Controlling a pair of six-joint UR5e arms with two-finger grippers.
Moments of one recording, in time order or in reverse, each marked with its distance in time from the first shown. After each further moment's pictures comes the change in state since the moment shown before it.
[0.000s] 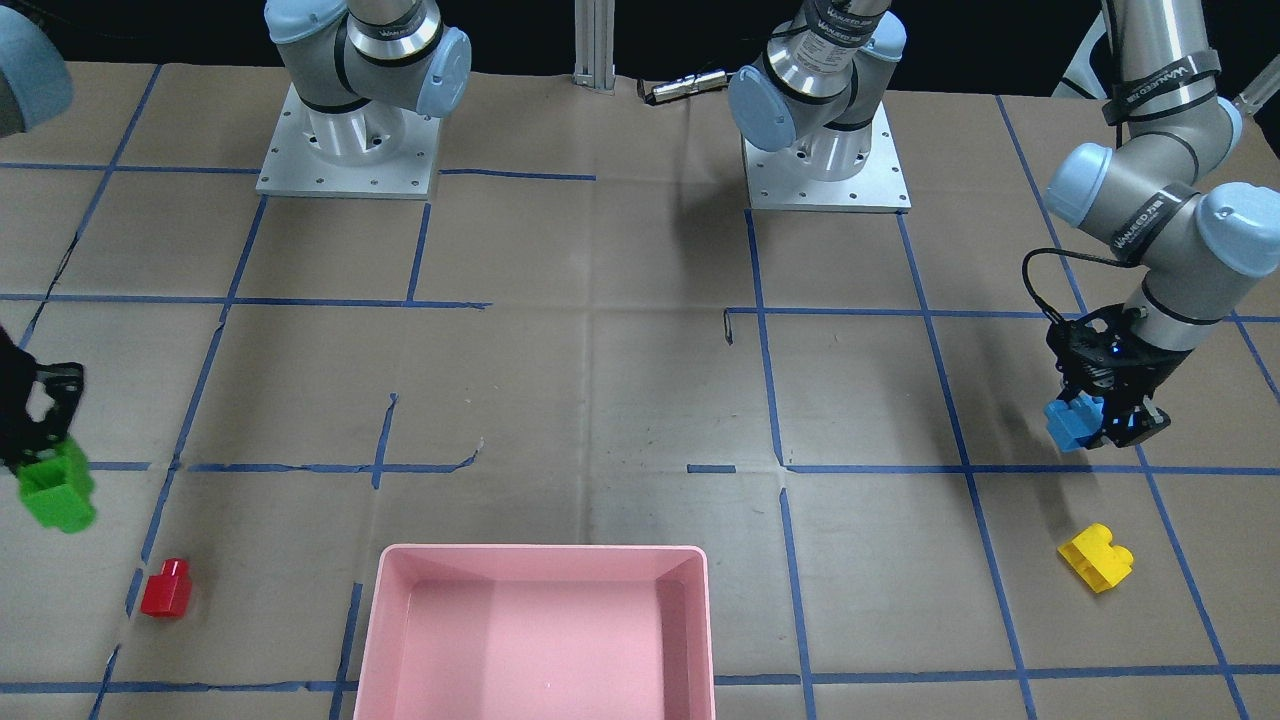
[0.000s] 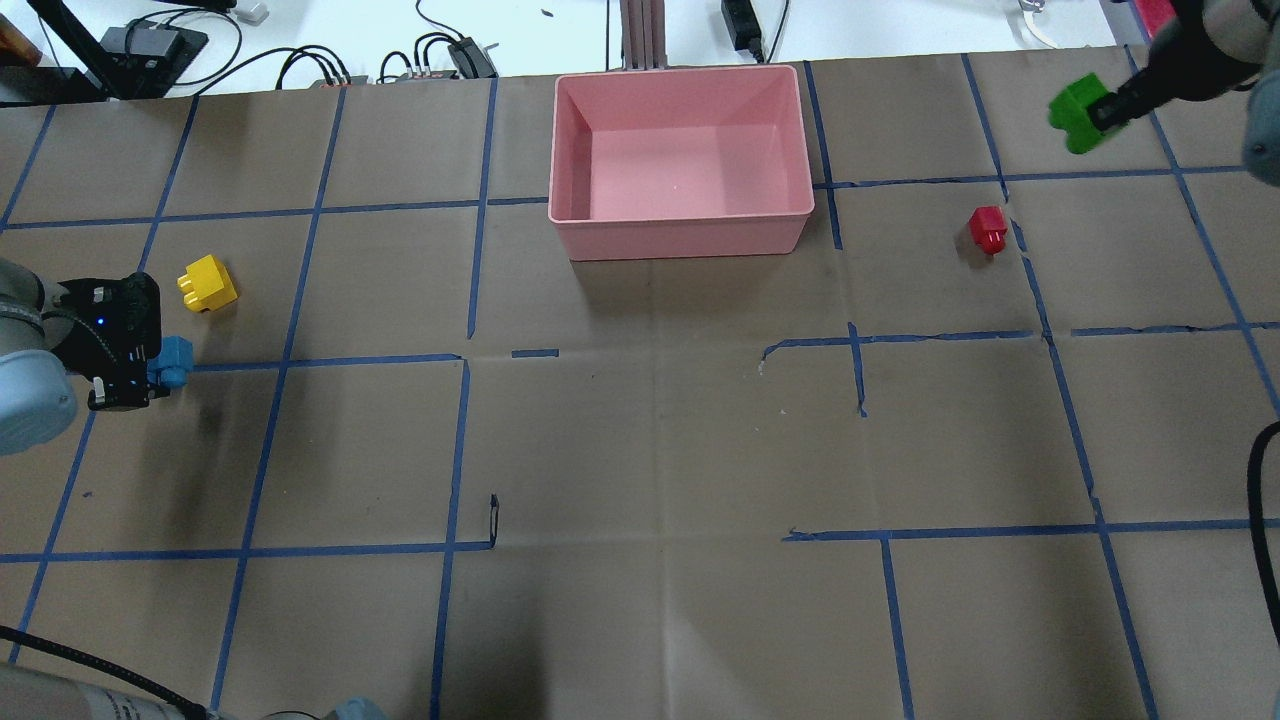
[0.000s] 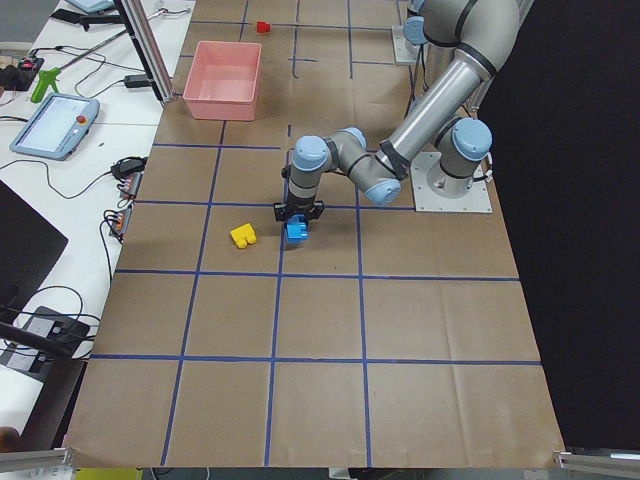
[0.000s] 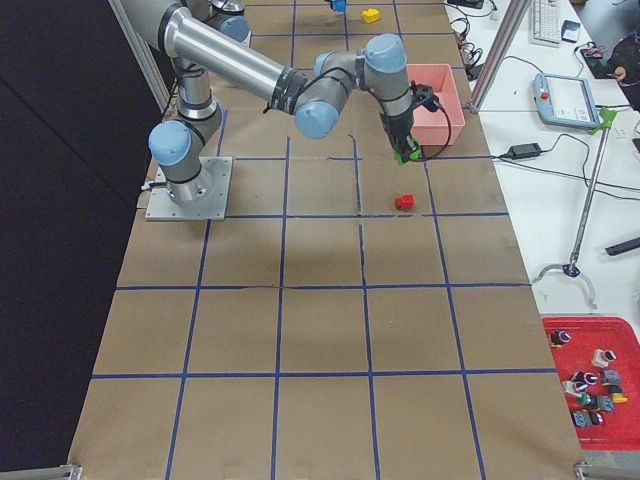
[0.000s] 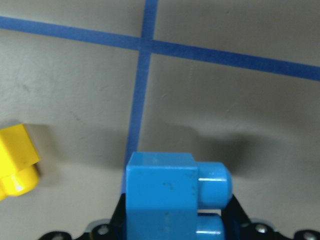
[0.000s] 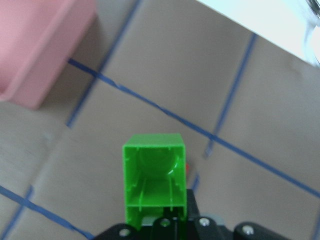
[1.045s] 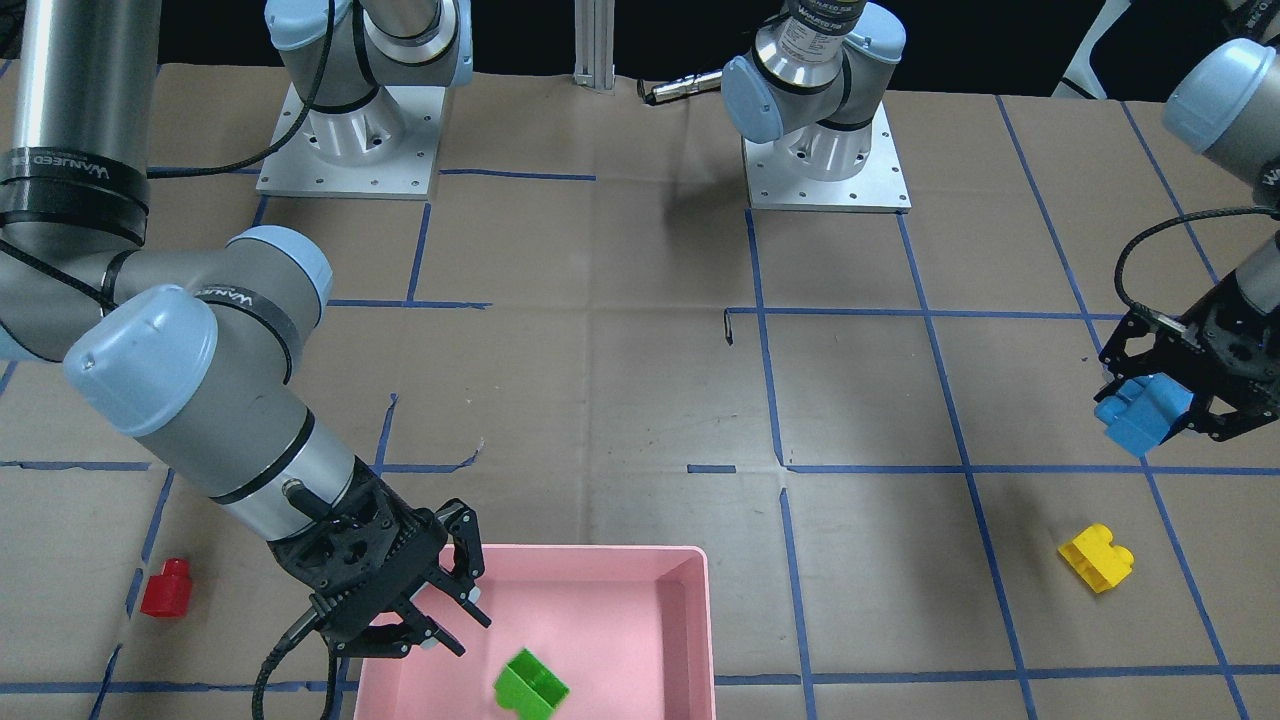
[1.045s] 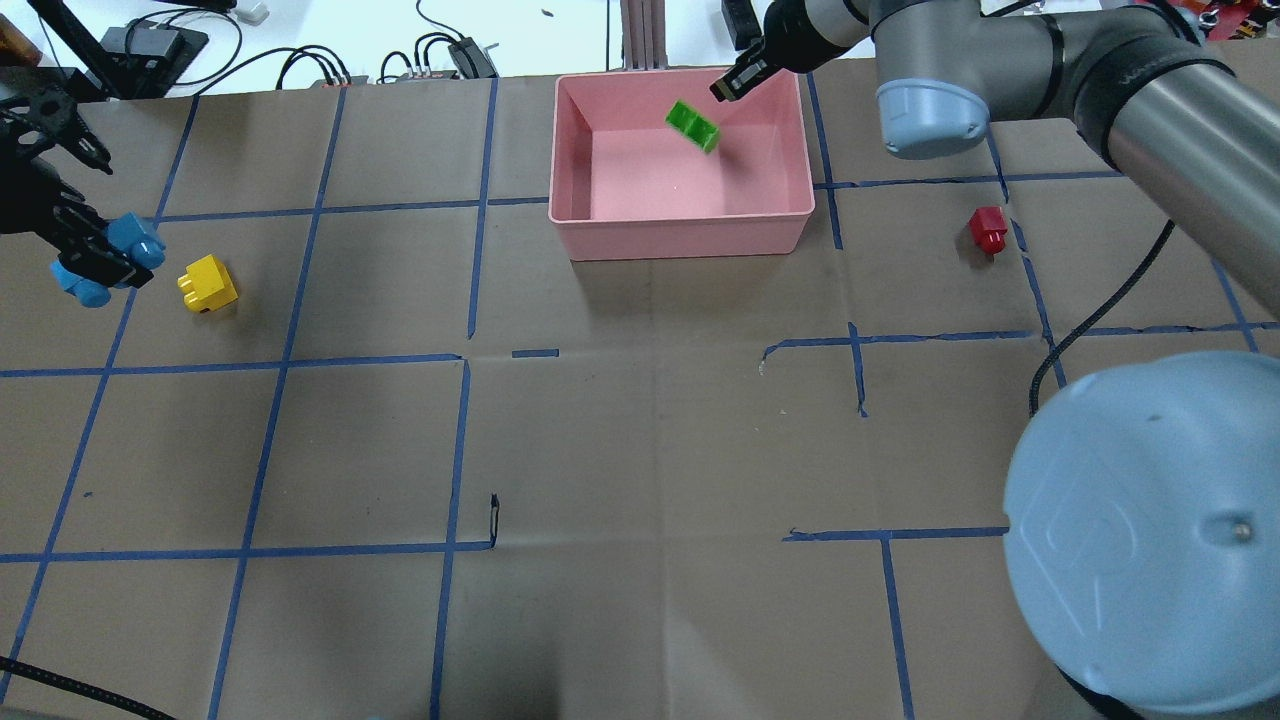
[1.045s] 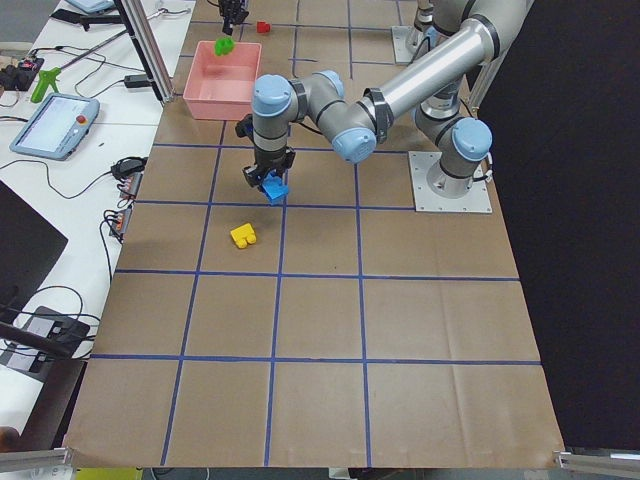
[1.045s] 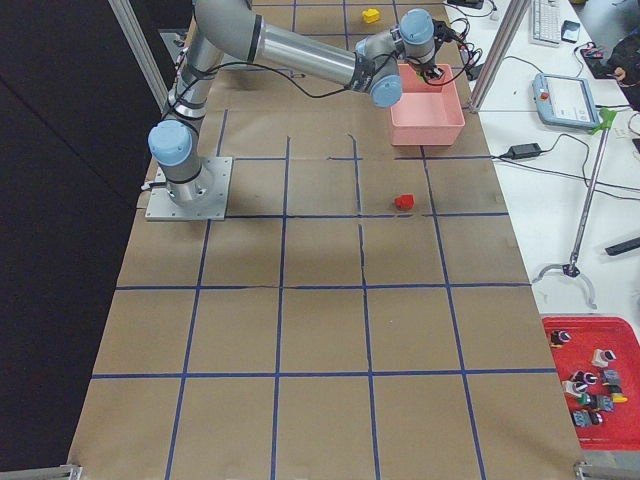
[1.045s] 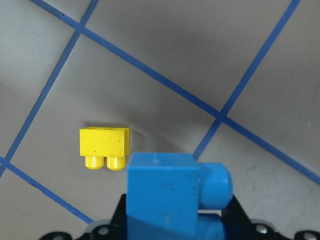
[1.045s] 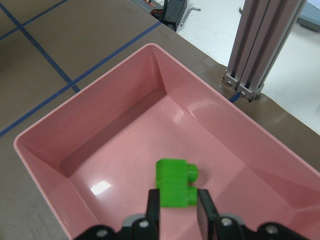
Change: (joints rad) left arm -0.128 0.042 0.388 -0.544 -0.049 -0.710; right arm 0.316 0.333 -0.244 -0.166 0.269 0.104
